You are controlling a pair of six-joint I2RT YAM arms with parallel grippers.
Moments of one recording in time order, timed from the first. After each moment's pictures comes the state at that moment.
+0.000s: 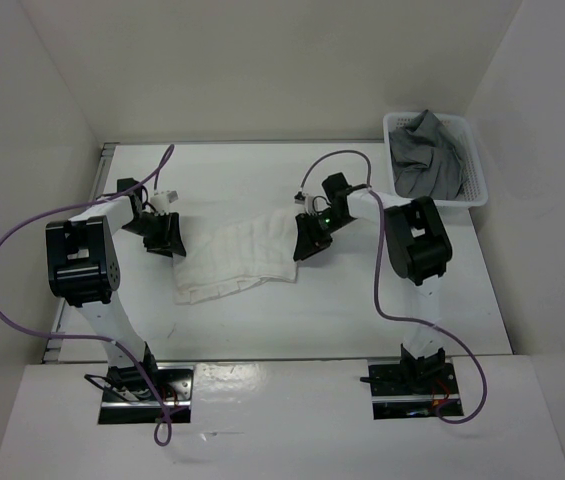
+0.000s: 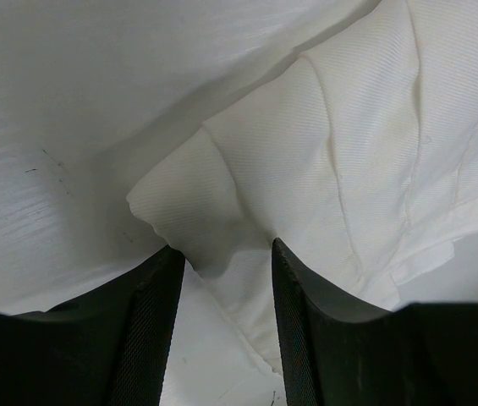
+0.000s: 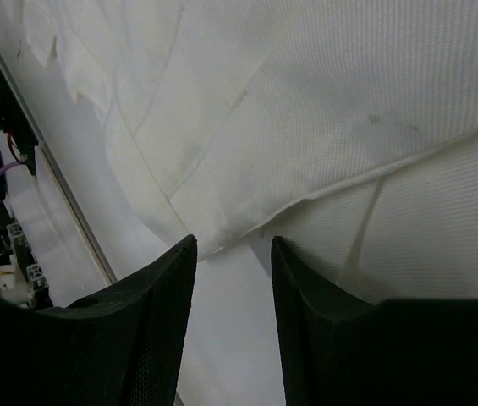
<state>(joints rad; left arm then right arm) 0.19 1.89 1.22 -0.70 0.49 0.20 0.35 2.11 1.41 -0.61 -0.84 -0.10</state>
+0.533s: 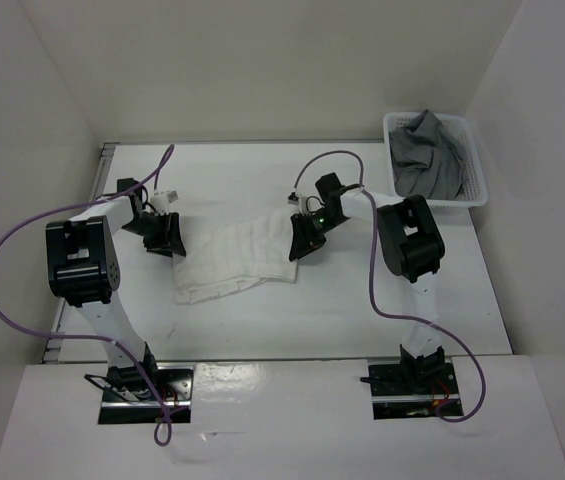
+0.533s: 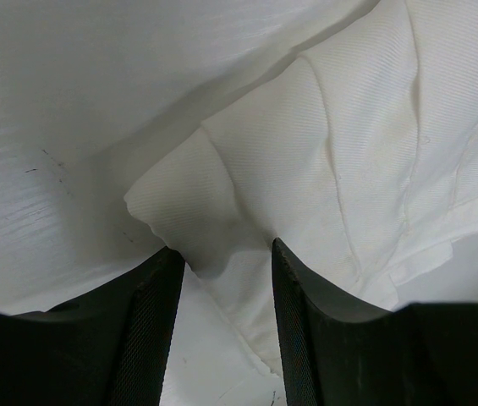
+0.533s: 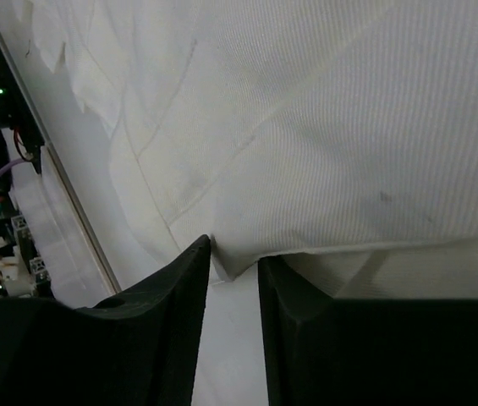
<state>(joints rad) 0.19 1.89 1.22 -0.70 0.49 0.20 0.37 2.17 1.46 -0.60 -0.86 -0.10</state>
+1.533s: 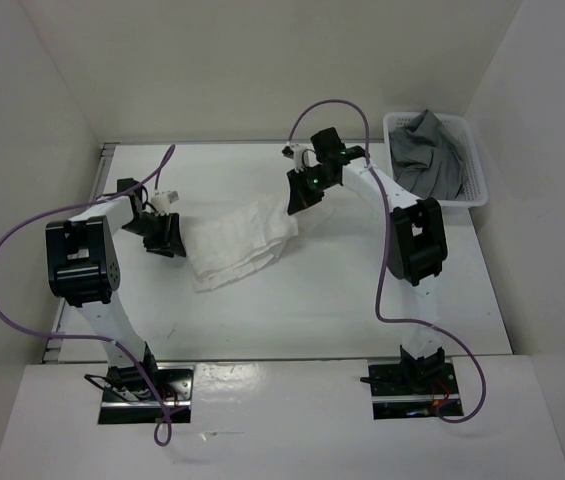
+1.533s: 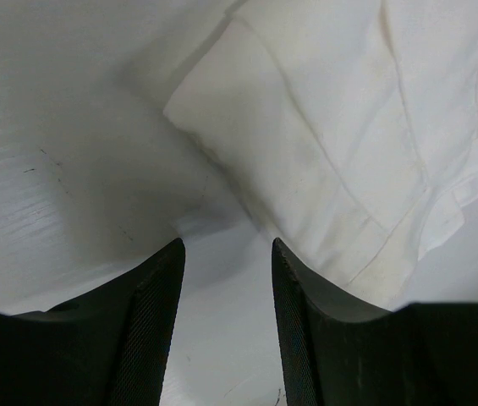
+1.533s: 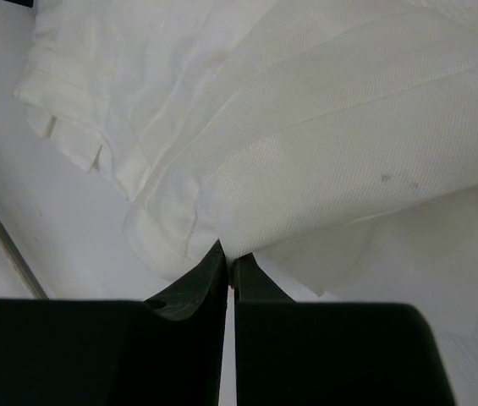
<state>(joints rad) 0.19 1.89 1.22 -0.70 0.49 0.22 0.39 2.13 1.84 -0.74 -0.61 -0.12</state>
